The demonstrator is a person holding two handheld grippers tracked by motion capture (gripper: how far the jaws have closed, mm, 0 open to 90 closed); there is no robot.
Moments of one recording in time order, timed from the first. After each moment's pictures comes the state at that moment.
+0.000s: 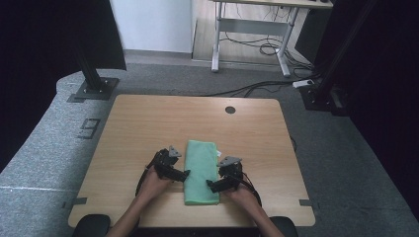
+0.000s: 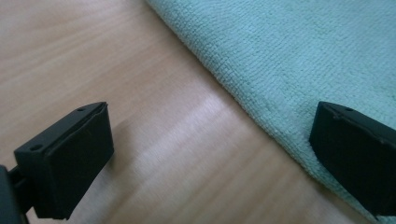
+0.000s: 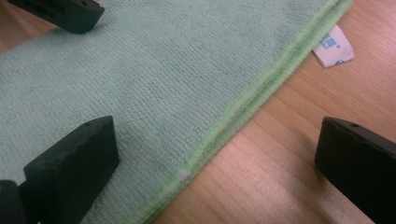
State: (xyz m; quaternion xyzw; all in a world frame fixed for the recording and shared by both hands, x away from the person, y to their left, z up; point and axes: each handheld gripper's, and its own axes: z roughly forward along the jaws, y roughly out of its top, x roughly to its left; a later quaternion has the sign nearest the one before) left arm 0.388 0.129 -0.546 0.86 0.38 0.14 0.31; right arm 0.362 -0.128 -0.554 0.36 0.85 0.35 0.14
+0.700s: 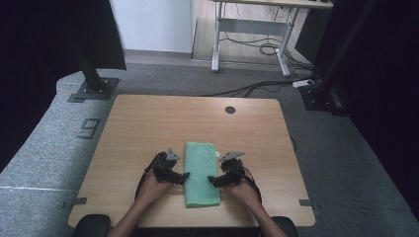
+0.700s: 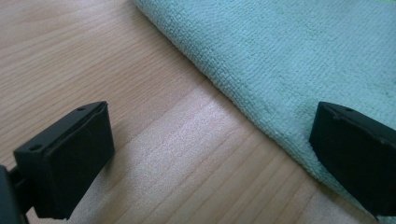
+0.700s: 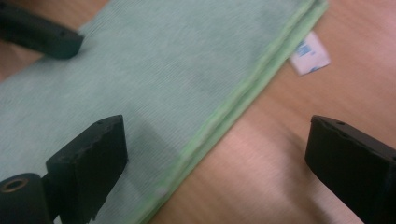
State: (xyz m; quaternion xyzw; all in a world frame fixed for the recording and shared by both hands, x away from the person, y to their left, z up) left arm 0.381 0.132 -0.549 0.86 0.38 0.14 0.33; right arm 0.377 -0.134 -0.544 0.37 0.85 0.35 0.11
